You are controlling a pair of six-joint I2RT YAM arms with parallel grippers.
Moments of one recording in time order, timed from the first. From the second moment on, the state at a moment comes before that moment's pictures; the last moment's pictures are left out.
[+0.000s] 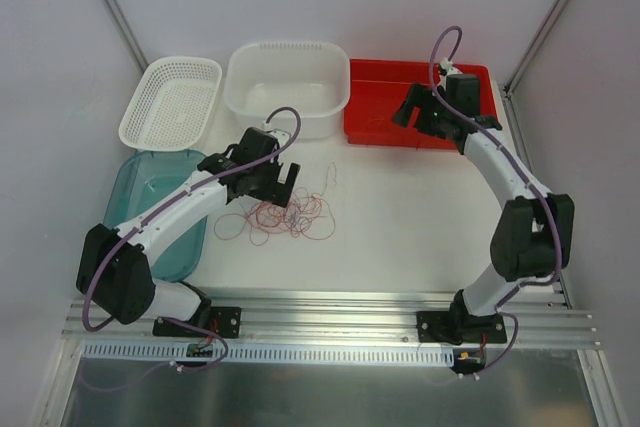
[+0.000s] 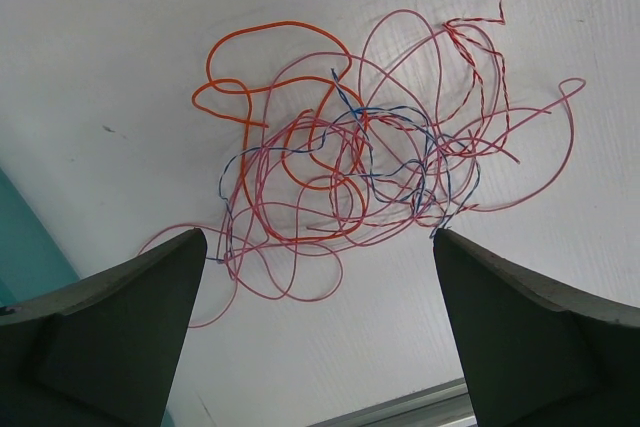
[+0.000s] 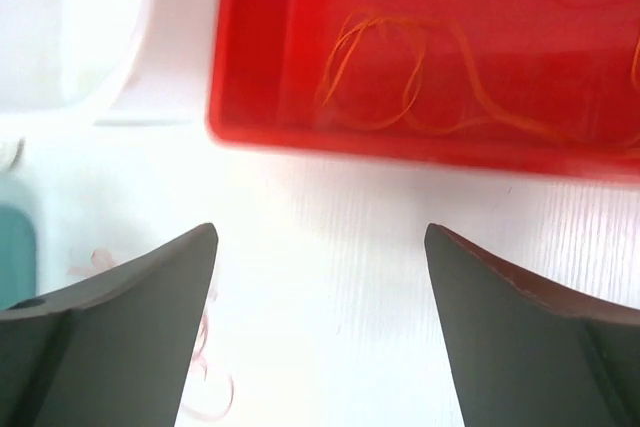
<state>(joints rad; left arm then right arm) -0.54 1.37 1.06 -0.65 -0.09 -0.14 0.14 1.74 1.41 -0.31 -0.23 0.40</state>
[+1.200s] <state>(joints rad) -0.94 1.83 1.31 -0.64 0.05 -0.59 0.55 0.66 0.79 -0.61 0.05 0.30</state>
